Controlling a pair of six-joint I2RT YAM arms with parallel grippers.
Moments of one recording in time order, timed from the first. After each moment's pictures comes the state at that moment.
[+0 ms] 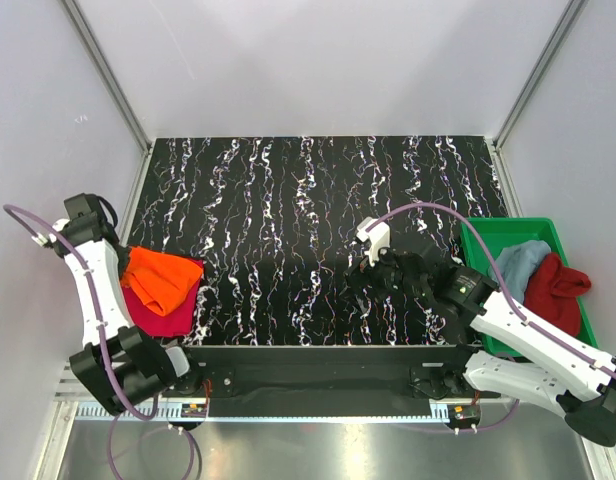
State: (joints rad) left arm 0.51 1.21 1.15 -1.07 -0.32 -0.69; right arm 0.85 0.92 0.87 -0.52 -0.10 0.12
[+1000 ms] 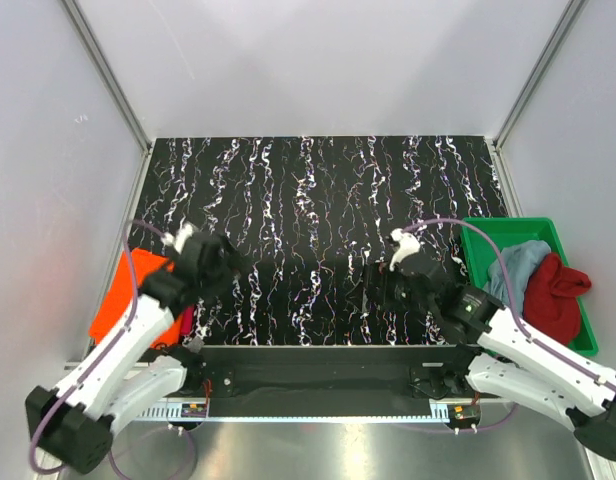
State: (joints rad) left arm -0.39 0.89 0.77 -0.79 -0.19 -1.06; right arm 0.85 0.80 0.69 -0.50 0.03 0.64
